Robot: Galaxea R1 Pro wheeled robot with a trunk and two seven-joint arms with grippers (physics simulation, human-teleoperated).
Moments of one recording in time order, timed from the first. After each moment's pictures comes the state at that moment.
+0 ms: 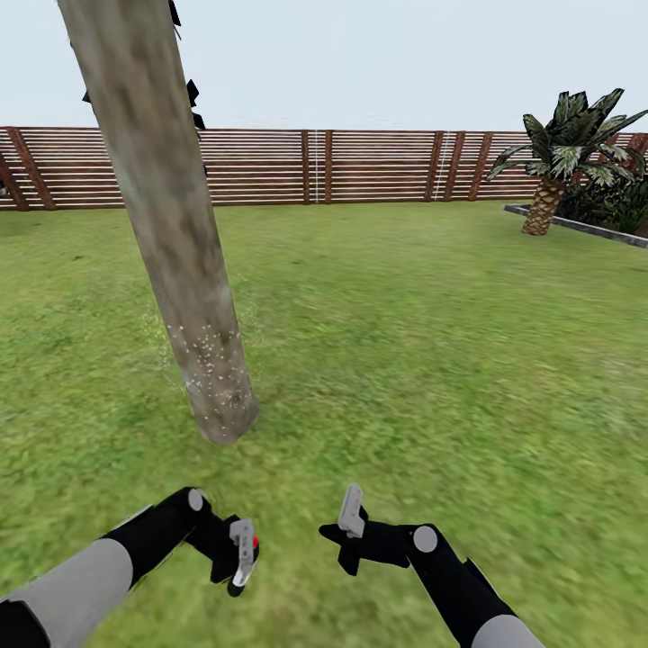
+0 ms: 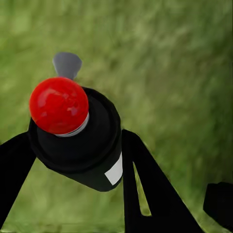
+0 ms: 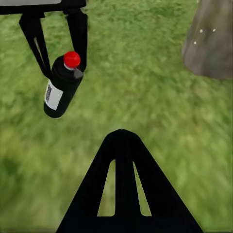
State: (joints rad) left arm -0.76 0.19 -0.73 -0.49 -0.30 0.09 -0.97; right arm -0.50 0.06 0.20 -0.73 0.44 -0.26 0.82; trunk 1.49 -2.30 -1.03
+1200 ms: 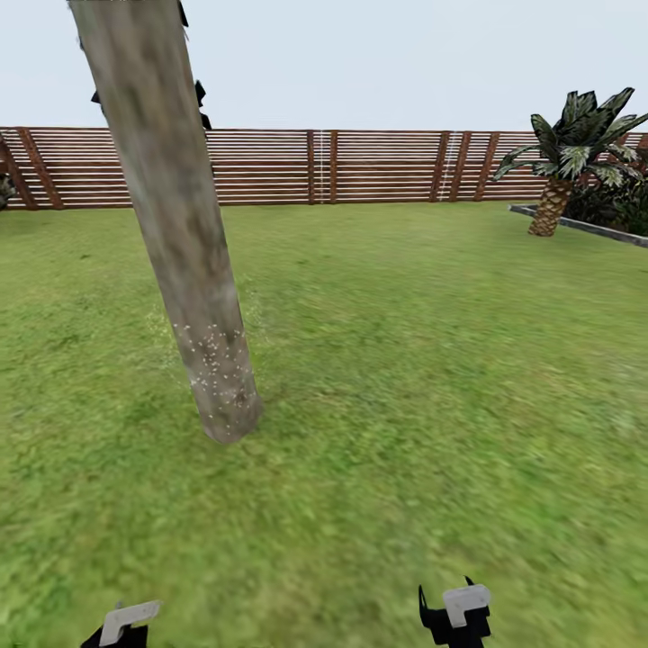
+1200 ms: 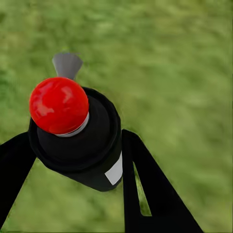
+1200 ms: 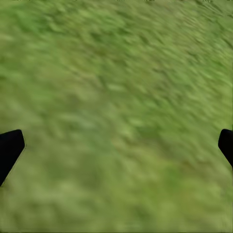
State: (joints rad) left arm -0.38 0.22 -0.55 -0.15 0.69 -0.42 0.14; right arm -0.41 0.01 -0.03 -0.05 0.42 -0.70 -0.37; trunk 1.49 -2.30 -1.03
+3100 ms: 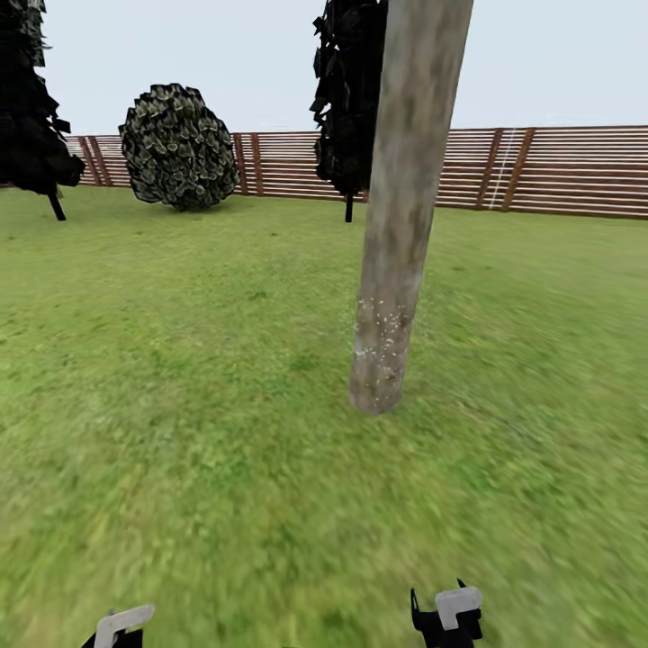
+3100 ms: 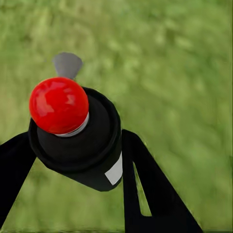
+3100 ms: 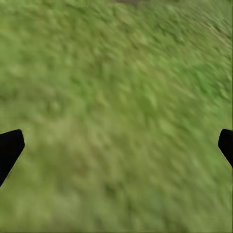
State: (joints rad) left arm -0.38 0.21 -0.55 -0.13 0.74 -0.45 0.14; right arm -0.41 0.03 -0.03 -0.04 0.42 -0.70 -0.37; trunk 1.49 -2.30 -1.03
